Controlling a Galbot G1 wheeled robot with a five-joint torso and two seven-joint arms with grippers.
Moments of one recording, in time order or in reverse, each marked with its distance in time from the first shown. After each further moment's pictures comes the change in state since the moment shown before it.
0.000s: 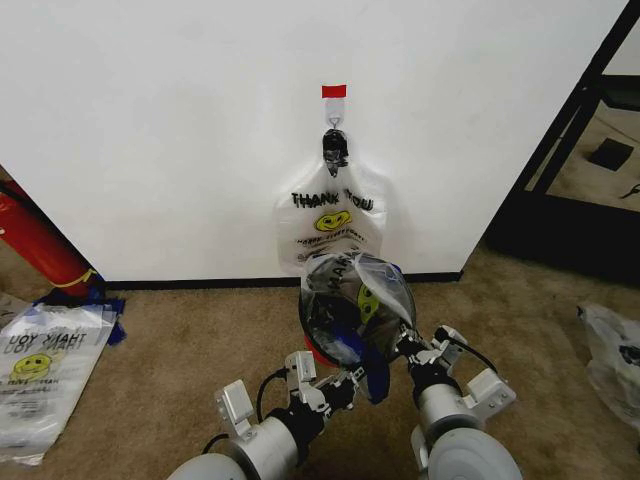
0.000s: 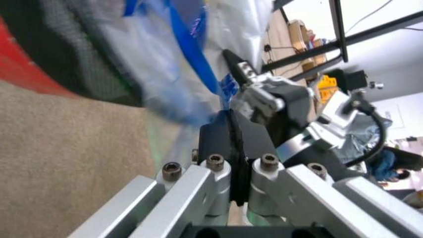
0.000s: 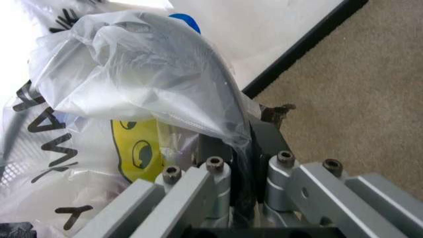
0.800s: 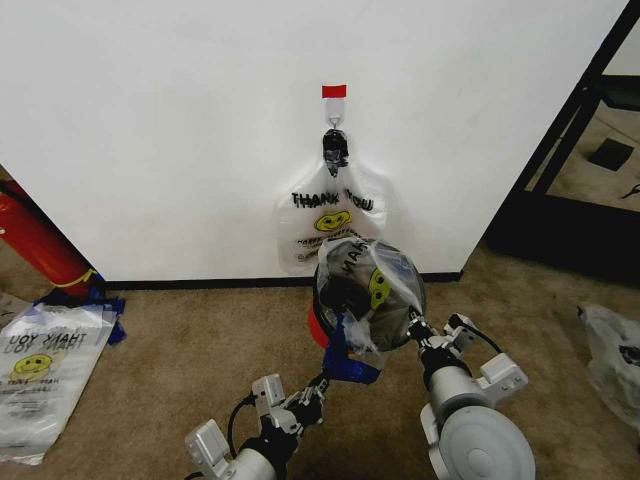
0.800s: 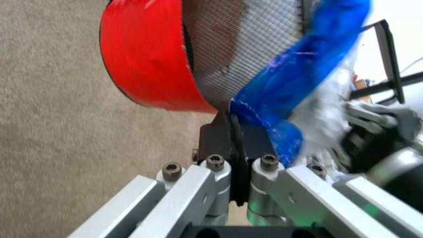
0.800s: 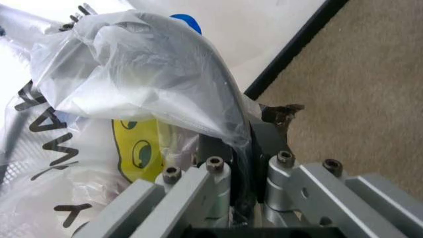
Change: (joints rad) left arm 0.198 -0.038 -0.070 0.064 0.229 -0.140 0.064; right arm 0.081 -0.003 0.085 -0.007 0.206 -0.015 0.082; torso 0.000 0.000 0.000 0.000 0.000
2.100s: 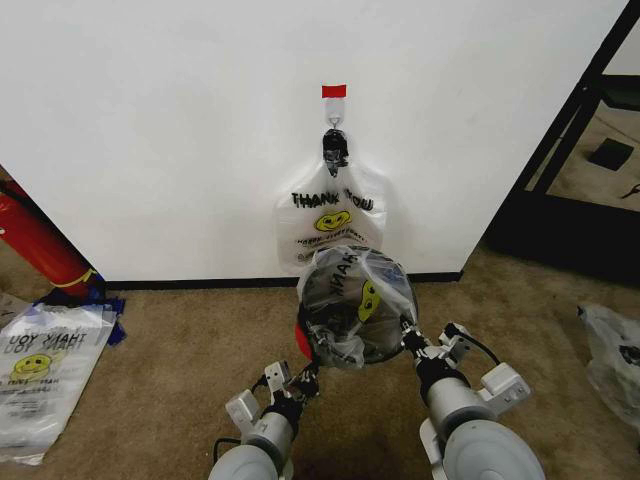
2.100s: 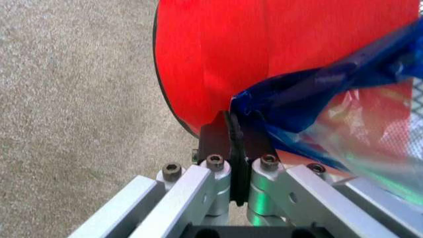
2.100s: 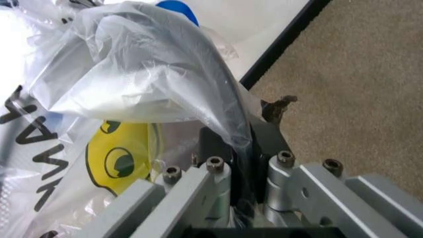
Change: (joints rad) left arm -0.218 -0.128 0.026 0.352 0.053 0.000 -0.023; right arm -0.068 -0.004 -0.046 0.060 0.010 -0.025 0.015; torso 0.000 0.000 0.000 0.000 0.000
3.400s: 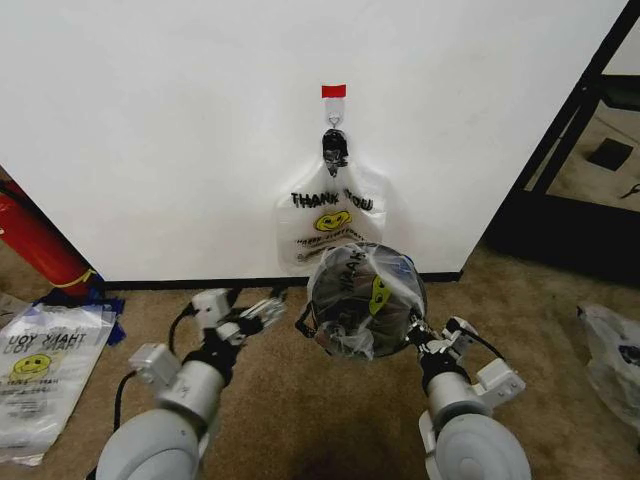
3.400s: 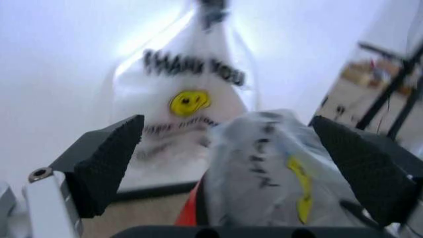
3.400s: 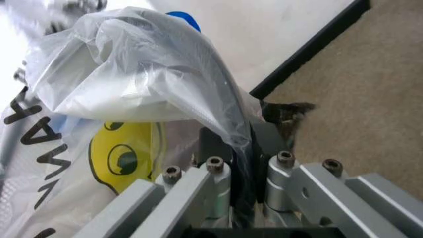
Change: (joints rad) left arm -0.049 0.342 -0.163 -0.385 0.328 0.026 0.082; right arm 0.046 -0.011 -0.016 -0.103 -0.205 0.063 -0.091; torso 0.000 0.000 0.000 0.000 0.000
